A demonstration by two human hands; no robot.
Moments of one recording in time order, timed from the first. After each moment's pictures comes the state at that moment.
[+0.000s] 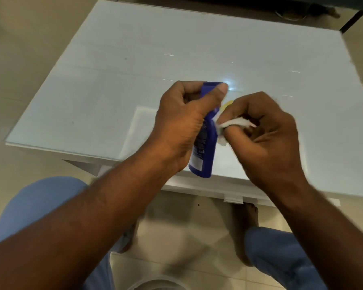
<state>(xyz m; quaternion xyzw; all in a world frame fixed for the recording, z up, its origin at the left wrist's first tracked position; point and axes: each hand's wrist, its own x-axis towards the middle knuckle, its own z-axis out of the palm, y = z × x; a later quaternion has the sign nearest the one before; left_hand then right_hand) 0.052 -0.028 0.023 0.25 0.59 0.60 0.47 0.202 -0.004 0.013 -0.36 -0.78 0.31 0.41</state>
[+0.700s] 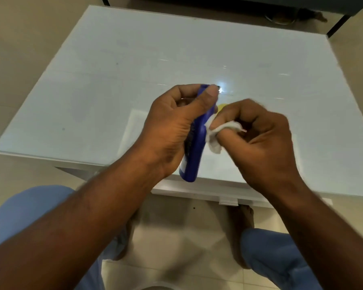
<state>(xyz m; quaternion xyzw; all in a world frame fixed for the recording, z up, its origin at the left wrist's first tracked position) 0.050 -0.032 0.025 0.29 0.54 0.60 0.51 0.207 0.002 0.012 -0.37 -0.75 0.37 0.41</state>
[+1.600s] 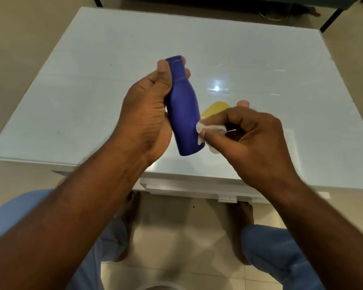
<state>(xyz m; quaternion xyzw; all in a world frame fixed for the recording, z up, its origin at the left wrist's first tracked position) 0.037 -0.025 0.038 0.21 0.51 0.66 0.50 0.215 0.002 0.001 -0.42 -0.75 0.37 0.35</state>
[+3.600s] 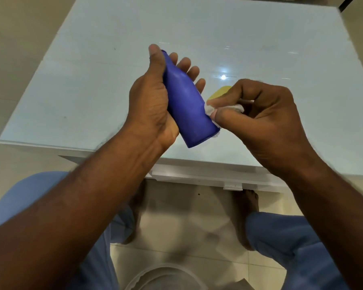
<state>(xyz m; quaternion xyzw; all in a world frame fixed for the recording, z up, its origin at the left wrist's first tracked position) 0.045 -0.032 0.032 0.07 0.45 0.71 0.53 0.210 0.004 0.016 -0.34 -0.74 0.46 0.36</state>
